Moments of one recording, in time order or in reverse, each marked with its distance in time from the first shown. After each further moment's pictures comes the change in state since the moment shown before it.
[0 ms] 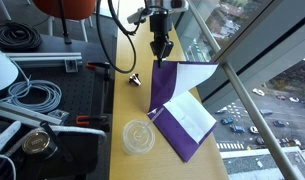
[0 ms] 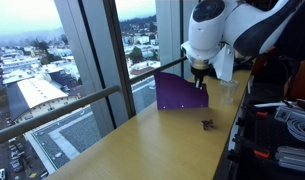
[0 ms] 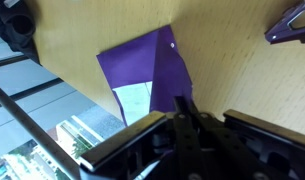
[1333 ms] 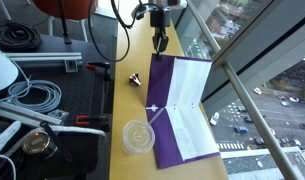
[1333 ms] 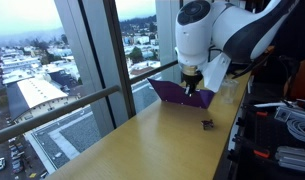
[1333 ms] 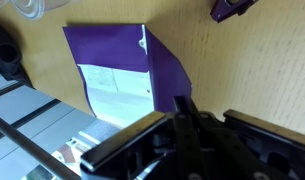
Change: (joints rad) arm 0.055 0.085 0.030 0.102 0.100 -0.056 0.175
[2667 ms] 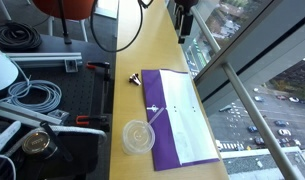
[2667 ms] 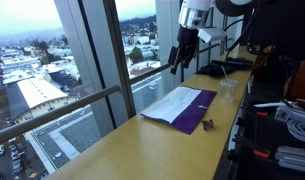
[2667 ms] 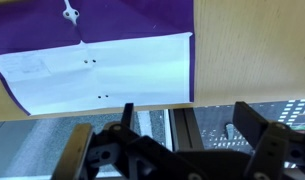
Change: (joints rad) arm -0.199 -0.209 0.040 -0.055 0.713 0.353 -0.559
